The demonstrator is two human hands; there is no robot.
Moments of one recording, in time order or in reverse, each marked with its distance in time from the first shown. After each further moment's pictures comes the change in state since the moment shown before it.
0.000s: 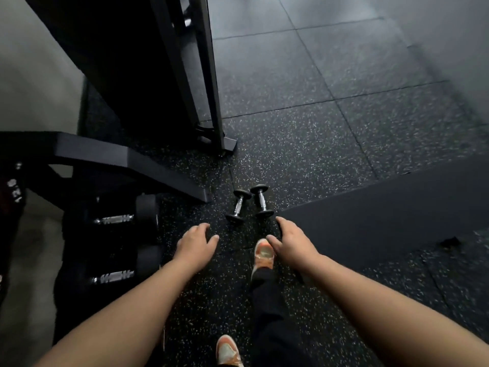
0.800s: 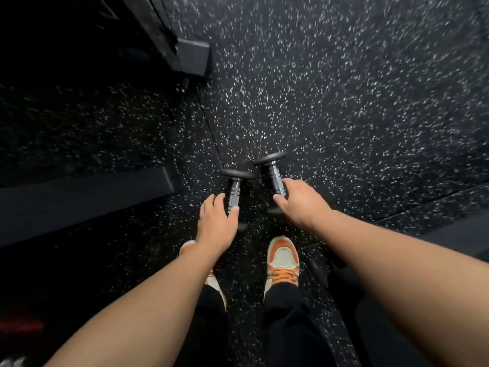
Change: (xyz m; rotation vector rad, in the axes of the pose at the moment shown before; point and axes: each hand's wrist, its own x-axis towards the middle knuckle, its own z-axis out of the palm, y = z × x) left_hand 0.514 -0.031 0.270 -0.034 -0.211 -0.154; right_hand 0.539 0.179 0.170 -0.045 -0.263 0.263
